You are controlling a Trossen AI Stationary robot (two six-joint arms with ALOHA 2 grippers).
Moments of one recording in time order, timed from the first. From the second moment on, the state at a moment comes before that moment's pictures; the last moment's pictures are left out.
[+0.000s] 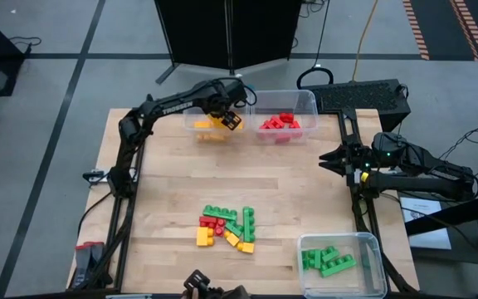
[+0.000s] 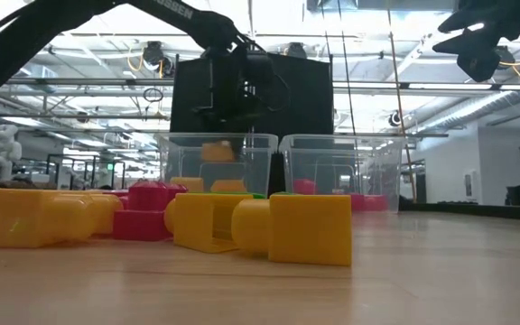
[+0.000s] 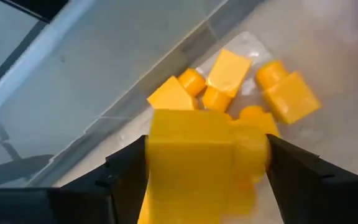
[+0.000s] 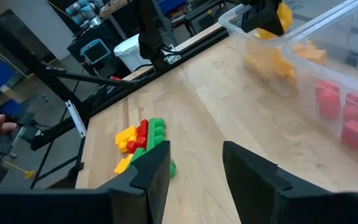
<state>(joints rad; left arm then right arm) 0.53 2.09 1.91 -1.14 -0.34 -0.29 -0.19 0.35 0.63 -0.58 -0.10 0.49</state>
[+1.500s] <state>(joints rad) -0.20 1.87 1.67 -0.92 -0.17 -0.46 -0.19 0.35 0.63 -0.58 -0.11 0.51</state>
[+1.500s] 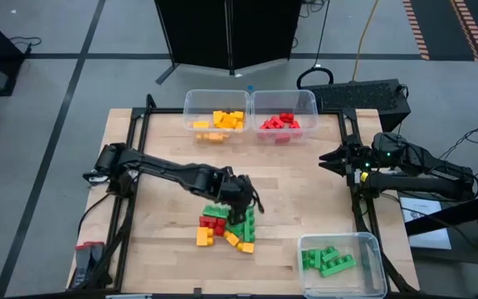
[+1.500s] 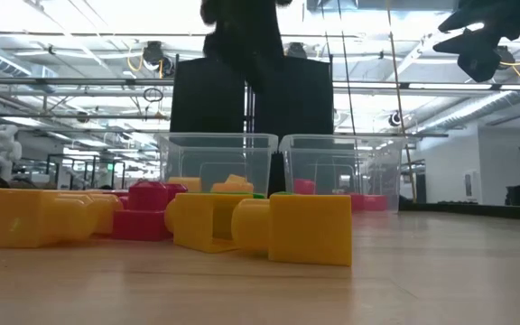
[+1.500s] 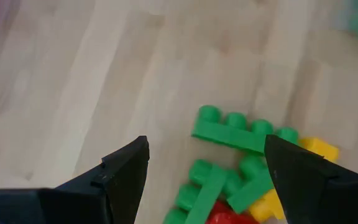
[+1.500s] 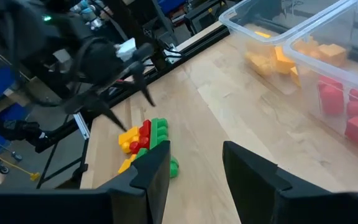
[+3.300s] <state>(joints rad) -0.30 2.21 1.74 -1.07 -0.44 -1.42 -0.19 0.45 0.63 -0.58 -0.11 0.58</state>
